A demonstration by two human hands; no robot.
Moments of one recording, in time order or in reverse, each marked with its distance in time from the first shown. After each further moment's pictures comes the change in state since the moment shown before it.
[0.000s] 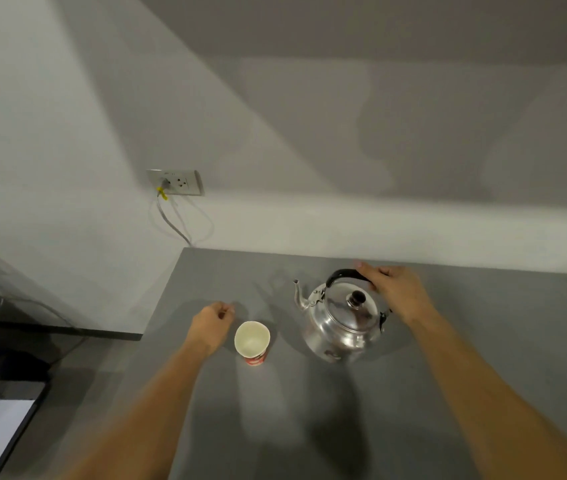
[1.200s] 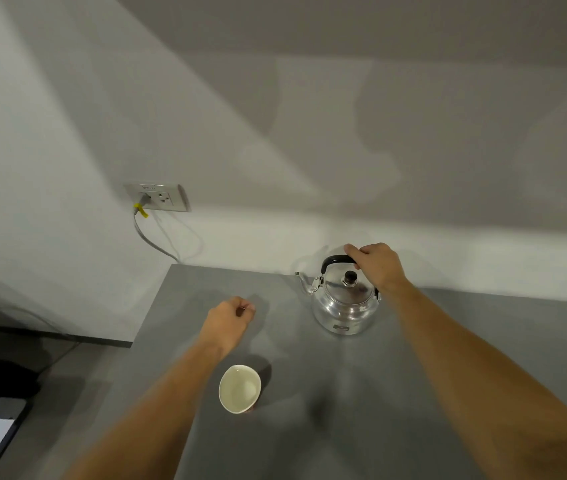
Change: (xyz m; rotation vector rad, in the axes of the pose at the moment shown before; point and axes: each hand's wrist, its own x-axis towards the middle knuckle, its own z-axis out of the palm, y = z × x) left_hand 0.060 0.076 0.022 -0.025 -0.041 0.067; right_hand 0.170 -0.009 0.033 -0.204 0.010 -0.006
